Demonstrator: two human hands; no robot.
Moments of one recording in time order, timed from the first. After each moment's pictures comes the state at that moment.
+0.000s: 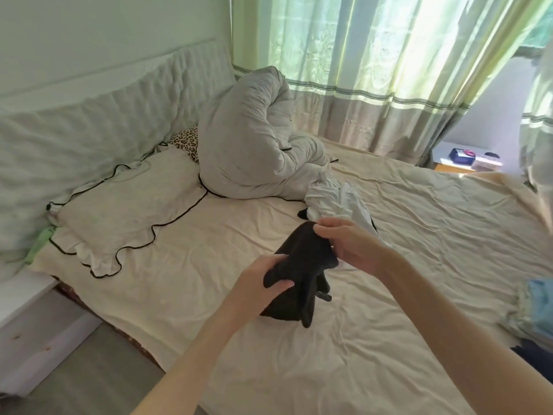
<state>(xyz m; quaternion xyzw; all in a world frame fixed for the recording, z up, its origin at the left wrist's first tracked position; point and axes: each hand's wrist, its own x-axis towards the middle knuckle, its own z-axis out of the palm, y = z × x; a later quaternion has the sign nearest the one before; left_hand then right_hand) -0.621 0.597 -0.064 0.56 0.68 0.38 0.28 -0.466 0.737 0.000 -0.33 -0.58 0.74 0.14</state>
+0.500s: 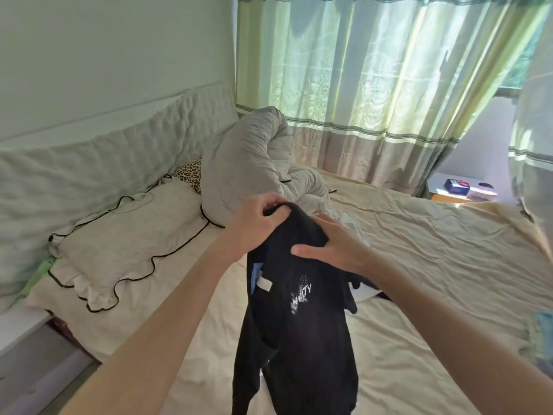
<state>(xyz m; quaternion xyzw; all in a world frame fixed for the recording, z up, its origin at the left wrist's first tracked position) -0.645 0.659 0.085 0.56 0.63 0.48 0.25 -0.489 0.749 0.040 -0.32 -0.87 0.32 0.18</state>
